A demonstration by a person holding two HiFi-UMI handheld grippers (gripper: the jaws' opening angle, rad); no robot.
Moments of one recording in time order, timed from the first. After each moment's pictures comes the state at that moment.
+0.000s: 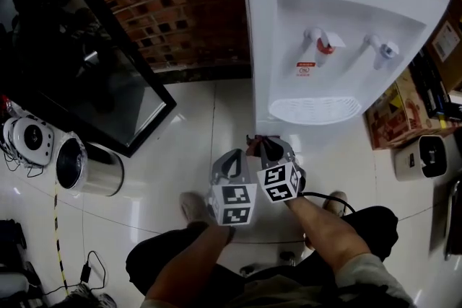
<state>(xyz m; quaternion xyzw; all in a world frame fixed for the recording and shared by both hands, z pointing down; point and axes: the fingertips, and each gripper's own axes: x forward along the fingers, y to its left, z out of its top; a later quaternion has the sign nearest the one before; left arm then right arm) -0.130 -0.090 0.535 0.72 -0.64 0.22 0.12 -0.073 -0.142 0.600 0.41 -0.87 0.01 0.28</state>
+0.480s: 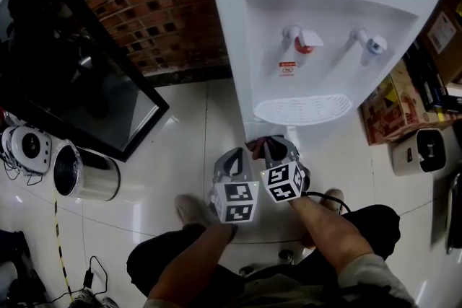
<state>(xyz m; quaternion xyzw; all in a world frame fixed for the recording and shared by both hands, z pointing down) -0.102 -0.105 0.545 0.73 -0.63 0.23 0.13 -0.035 -0.151 0.607 0.42 -0.86 0.02 0.29</state>
